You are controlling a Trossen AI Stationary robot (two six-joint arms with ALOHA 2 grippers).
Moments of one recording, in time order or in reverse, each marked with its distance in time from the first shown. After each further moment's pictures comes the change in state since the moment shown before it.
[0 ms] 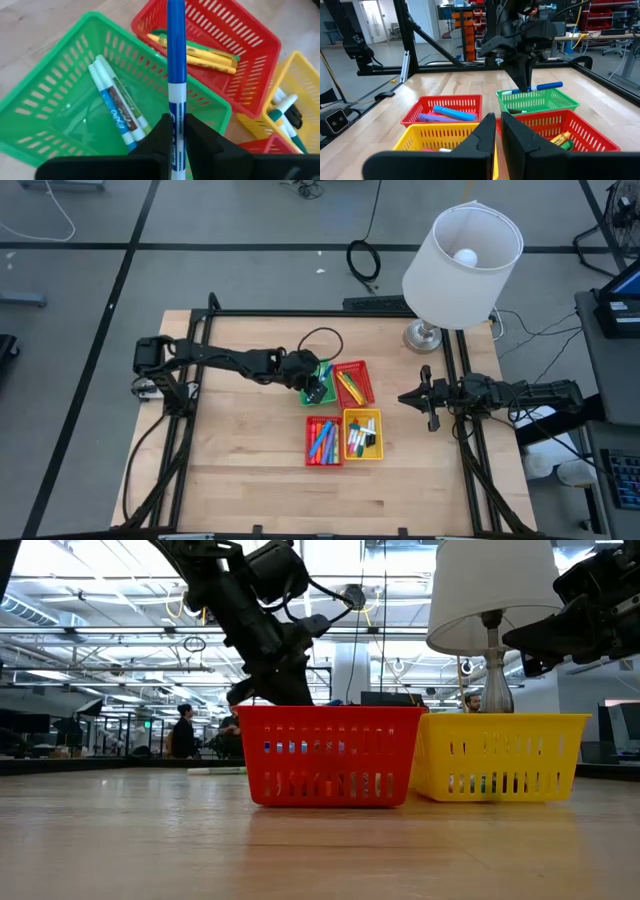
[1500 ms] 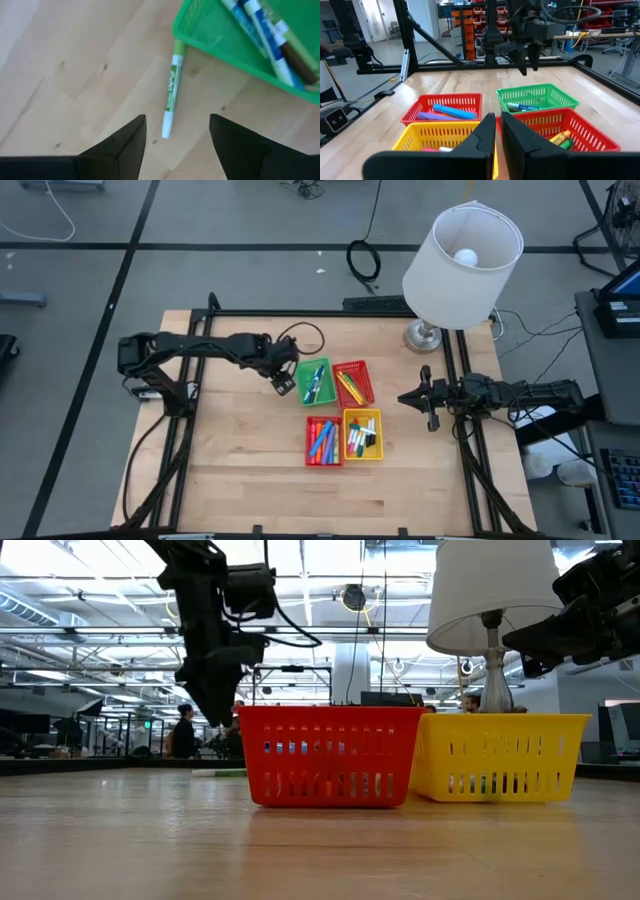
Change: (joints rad) left arm 0.116 -0.132 0.001 -0.569 -0.100 0.283; right arm 0.000 0.006 0.000 0.000 0.000 0.000
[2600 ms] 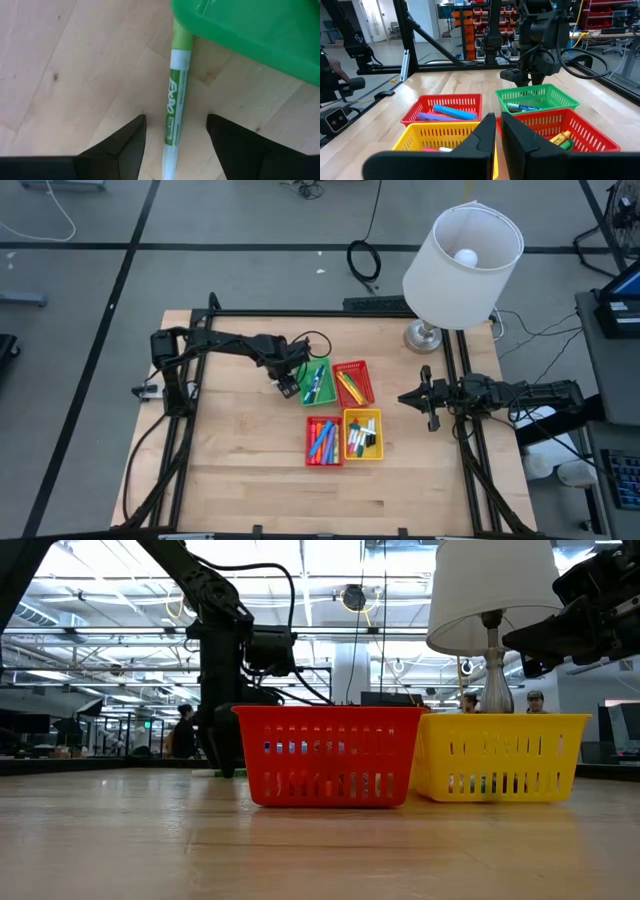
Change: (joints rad) left arm 0.067 0.311 0.008 0.107 0.112 0.123; right arm 0.000 0.000 0.000 0.000 0.000 0.000
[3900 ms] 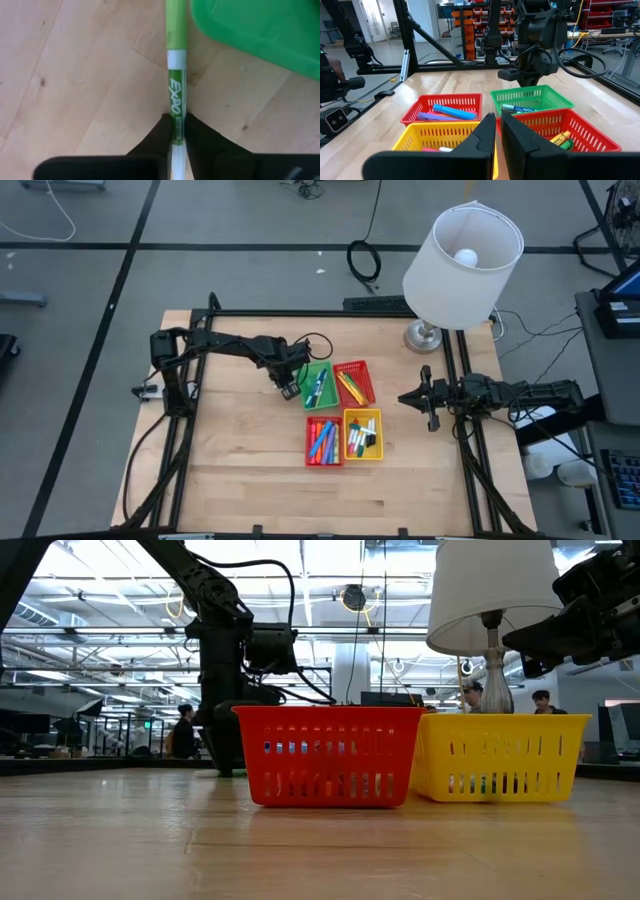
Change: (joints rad) left arm -0.003 -0.009 -0.006 0.014 0.004 0.022; right arm 0.000 0.000 0.000 0.000 0.000 0.000
